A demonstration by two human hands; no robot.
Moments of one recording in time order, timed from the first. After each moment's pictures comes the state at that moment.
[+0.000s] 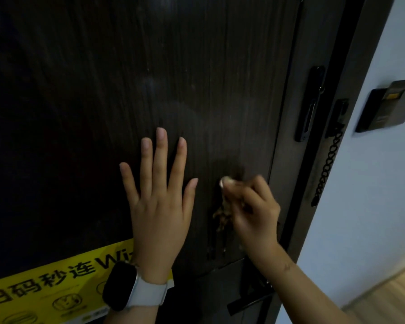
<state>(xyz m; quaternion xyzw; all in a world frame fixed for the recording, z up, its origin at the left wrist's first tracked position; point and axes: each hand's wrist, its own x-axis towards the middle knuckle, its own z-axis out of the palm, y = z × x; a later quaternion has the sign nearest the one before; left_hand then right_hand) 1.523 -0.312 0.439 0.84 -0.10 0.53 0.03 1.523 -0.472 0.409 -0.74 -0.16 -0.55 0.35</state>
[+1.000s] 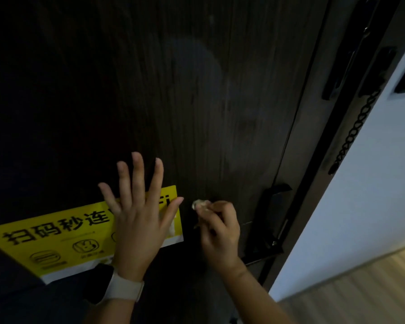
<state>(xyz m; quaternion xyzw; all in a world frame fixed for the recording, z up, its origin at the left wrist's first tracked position) 1.503 -0.252 0.353 0.89 -0.09 0.45 0.03 1.507 -0.409 0.279 -0.76 -0.19 -0.47 0.42</state>
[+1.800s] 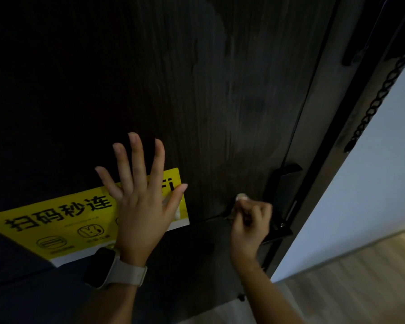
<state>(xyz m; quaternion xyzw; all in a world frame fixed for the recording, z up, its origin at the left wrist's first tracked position) 1.501 -0.250 0.354 0.90 -0.09 0.42 0.00 1.504 -0.426 0.222 -0.71 0.10 -0.45 0.53</state>
